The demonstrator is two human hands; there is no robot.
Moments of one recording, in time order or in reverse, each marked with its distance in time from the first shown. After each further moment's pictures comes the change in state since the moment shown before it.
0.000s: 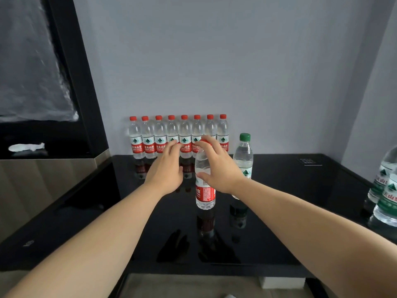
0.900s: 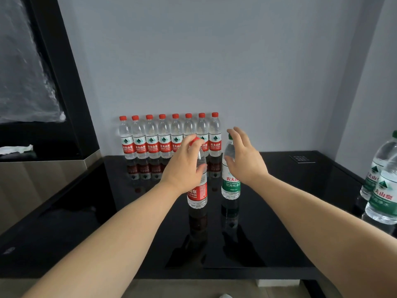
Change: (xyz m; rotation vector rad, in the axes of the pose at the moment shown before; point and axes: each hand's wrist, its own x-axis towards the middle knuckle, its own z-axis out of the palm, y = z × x) left_hand 0.015 0.065 0.027 -0.130 0.101 0.259; right_hand -0.021 0.073 -0.041 -0.116 0.151 0.278
